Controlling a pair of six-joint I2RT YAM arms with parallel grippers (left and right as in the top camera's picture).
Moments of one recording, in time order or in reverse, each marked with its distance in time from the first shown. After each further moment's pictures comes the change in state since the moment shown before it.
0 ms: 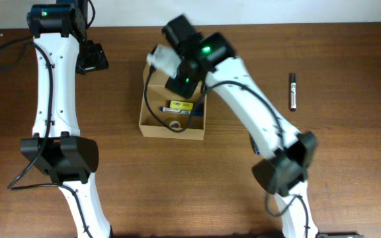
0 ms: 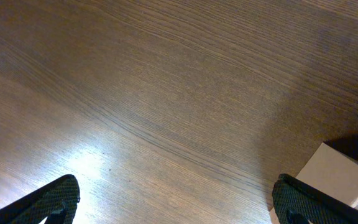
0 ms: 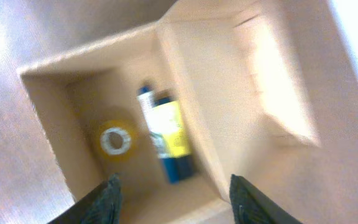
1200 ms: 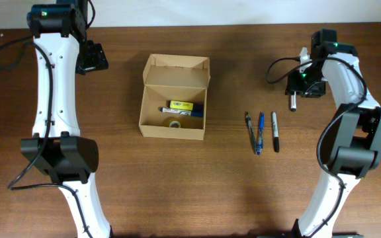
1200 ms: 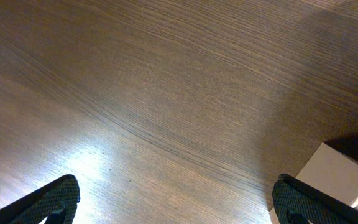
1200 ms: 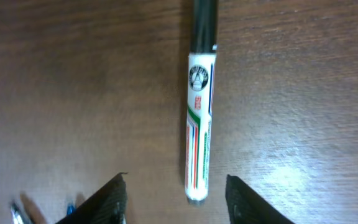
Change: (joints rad) left arm 0.000 0.000 0.000 0.000 0.000 0.000; right arm -0.763 0.012 -0.571 0.254 -0.024 0.497
